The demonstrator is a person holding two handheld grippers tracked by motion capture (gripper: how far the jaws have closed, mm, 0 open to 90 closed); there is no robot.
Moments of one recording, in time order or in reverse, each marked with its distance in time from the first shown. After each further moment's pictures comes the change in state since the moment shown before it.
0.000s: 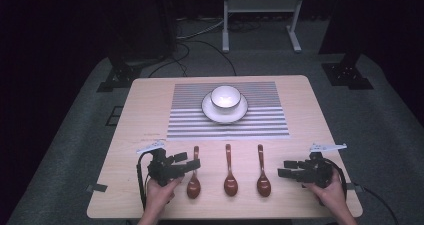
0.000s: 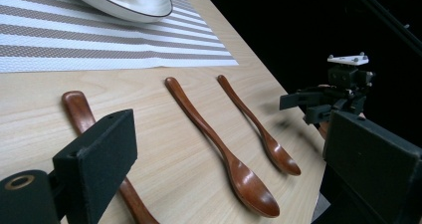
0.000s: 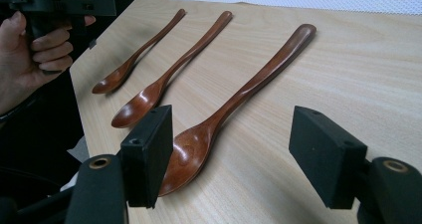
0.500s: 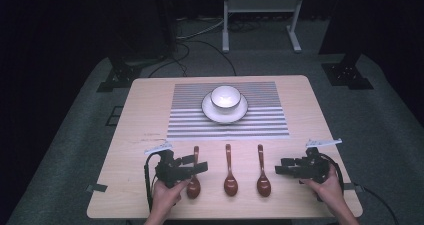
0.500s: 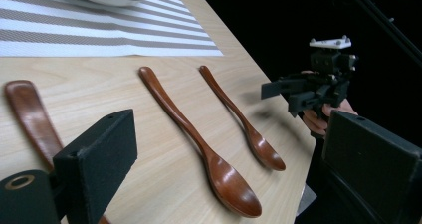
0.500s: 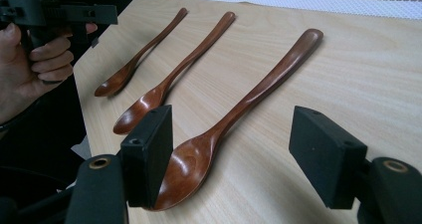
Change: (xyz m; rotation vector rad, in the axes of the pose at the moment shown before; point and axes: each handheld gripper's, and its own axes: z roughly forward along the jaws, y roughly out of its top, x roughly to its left) left arm -0.011 -0.006 0.017 0.033 -0.050 -0.017; right arm -0.002 0.013 0.008 0.034 0.017 0.011
